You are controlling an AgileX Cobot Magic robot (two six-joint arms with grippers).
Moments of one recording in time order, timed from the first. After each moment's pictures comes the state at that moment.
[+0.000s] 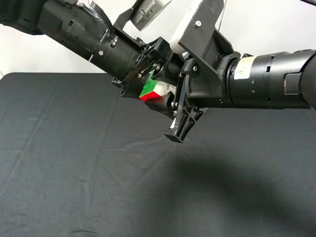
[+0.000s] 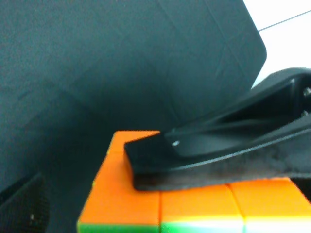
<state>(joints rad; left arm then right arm) -0.56 1.68 -1.15 -1.02 0.75 0.63 0.86 1.28 -0.71 0.35 -0.03 -0.72</state>
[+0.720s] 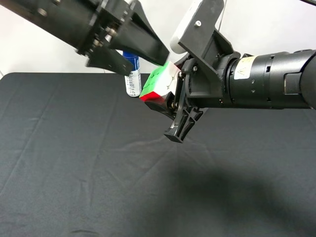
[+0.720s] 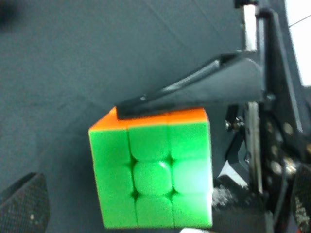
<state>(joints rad) -0.48 1.44 -1.15 -0.83 0.83 0.57 0.86 1.28 -0.71 0.35 -0.03 -0.72</state>
